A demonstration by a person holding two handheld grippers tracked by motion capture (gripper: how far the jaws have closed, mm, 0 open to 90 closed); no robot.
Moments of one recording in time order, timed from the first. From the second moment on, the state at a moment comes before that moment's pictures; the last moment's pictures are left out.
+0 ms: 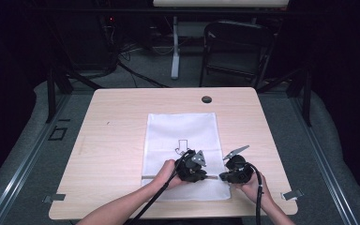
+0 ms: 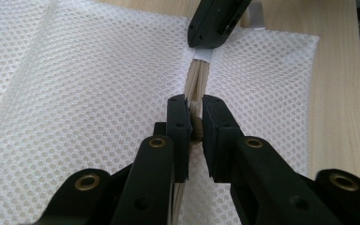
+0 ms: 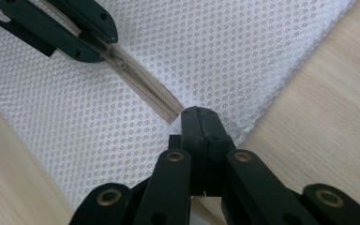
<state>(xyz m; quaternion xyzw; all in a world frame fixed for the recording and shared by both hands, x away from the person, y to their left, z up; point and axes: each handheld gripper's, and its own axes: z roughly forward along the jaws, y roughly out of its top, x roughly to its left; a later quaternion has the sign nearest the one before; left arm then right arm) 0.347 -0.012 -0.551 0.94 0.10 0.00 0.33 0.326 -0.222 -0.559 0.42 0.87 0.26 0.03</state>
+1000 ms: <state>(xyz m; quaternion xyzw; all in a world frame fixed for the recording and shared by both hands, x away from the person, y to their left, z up) 0.345 0.014 -0.545 0.93 0.12 0.00 0.34 0.328 -0.223 -0.558 0.41 0.88 0.25 0.02</state>
